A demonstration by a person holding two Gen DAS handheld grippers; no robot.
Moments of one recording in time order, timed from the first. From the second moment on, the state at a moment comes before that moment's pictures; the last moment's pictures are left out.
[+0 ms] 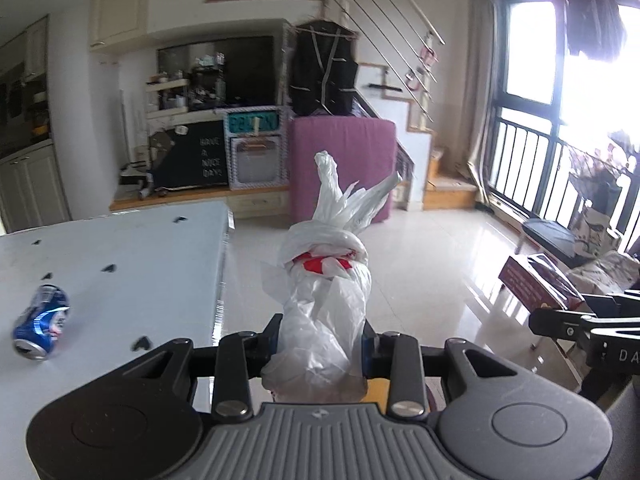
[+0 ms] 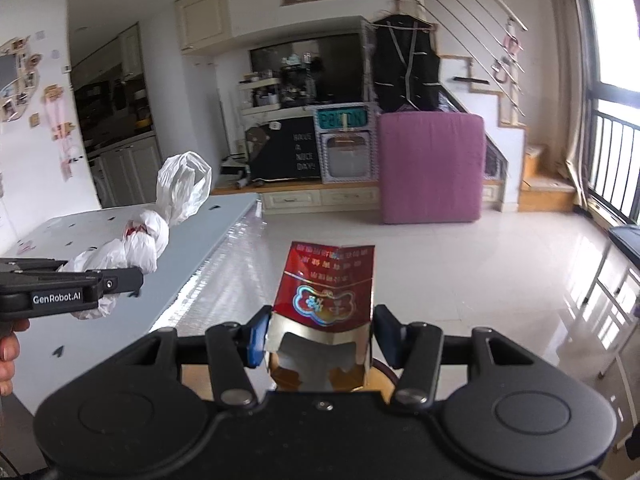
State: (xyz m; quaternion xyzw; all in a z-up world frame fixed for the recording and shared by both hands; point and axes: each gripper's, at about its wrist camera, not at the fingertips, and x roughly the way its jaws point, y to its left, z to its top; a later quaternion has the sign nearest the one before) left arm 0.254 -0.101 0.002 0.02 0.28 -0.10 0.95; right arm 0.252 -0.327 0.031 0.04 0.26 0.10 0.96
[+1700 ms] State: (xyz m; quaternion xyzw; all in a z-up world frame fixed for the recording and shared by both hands) left arm 0.420 -0.158 -0.217 0.05 0.56 -0.10 0.82; right arm 0.406 -0.348 -0.158 0.10 0.48 0.08 0.87
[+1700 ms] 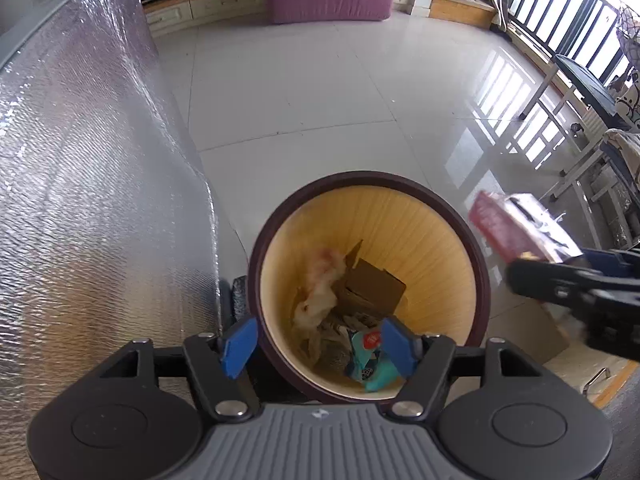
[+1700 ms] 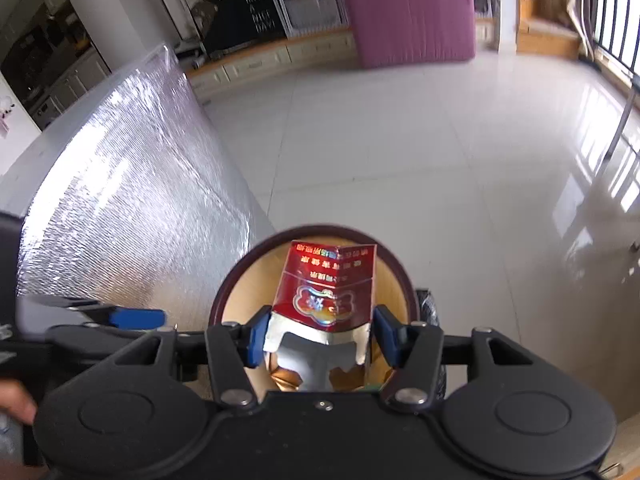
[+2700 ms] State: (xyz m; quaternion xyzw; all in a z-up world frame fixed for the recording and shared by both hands) left arm 0.421 -0.141 -0.225 0.03 0.55 -0.11 0.82; right arm 0.457 -0.349 -0.245 0.12 0.59 0.04 0.80
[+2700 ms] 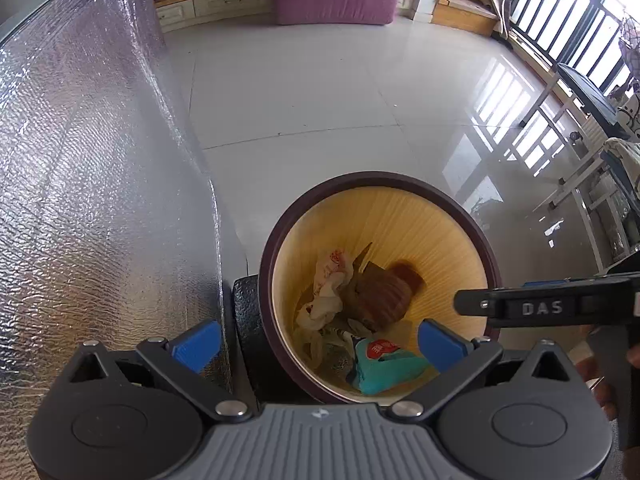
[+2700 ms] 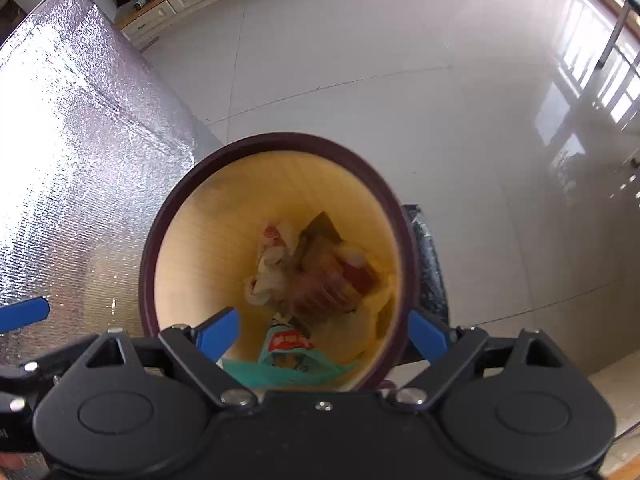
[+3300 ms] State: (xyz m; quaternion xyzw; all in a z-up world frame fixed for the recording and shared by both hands) left arm 0.394 -0.137 -0.184 0.03 0.52 -0.10 0.85; right arm 0.414 -0.372 -0.172 0.11 0.54 0.04 0.84
